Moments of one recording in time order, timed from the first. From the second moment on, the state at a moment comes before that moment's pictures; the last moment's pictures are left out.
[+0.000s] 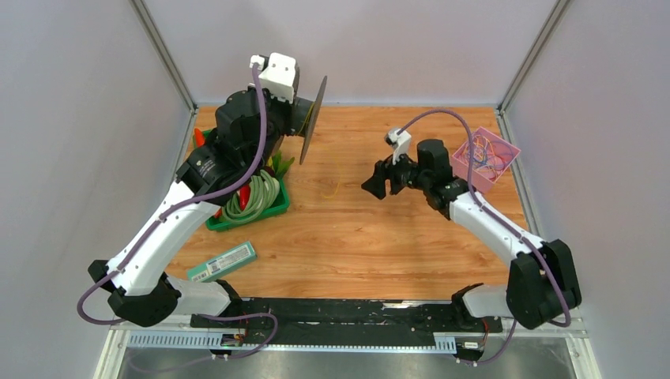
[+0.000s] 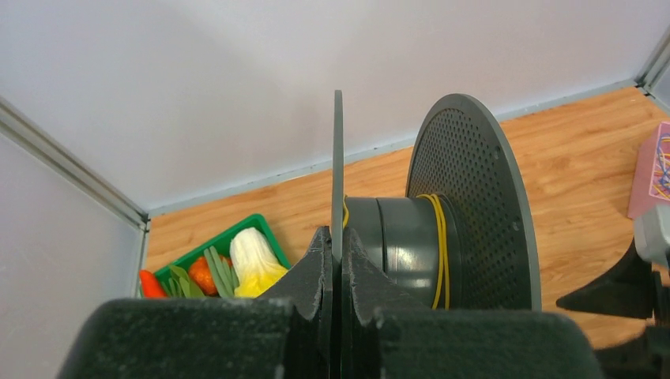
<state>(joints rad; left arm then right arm) -0.78 1.29 1.73 -0.52 -0.56 0.11 0.40 1.35 0.91 -0.03 -0.53 0.09</state>
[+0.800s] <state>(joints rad) -0.79 1.34 1.74 -0.60 -0.58 0.01 0.85 1.33 0.75 0.21 -0.44 -0.99</state>
